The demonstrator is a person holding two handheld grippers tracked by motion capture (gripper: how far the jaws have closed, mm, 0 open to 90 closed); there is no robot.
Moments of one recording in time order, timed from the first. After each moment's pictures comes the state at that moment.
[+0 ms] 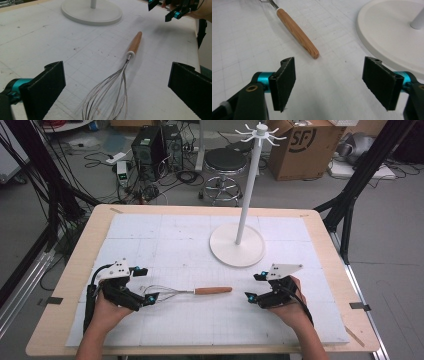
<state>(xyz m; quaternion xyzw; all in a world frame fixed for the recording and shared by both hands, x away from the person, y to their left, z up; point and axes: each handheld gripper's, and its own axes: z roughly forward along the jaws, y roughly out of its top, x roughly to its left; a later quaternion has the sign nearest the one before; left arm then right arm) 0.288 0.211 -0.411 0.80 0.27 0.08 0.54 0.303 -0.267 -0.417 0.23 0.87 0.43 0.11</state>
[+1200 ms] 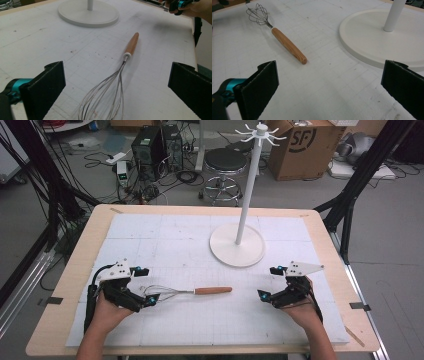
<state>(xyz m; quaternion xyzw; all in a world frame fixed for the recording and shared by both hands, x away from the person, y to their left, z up) 0.285 0.206 -0.407 0.80 0.25 0.08 0.54 0.306 -0.301 -0.417 0.27 0.82 0.50 0.11</state>
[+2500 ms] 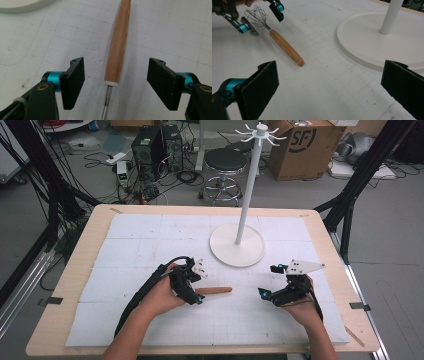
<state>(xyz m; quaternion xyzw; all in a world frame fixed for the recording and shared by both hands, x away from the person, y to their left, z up) 0.327 0.043 -0.402 0.95 0.15 0.06 0.26 0.310 -0.303 -0.416 0.27 0.82 0.50 0.11</state>
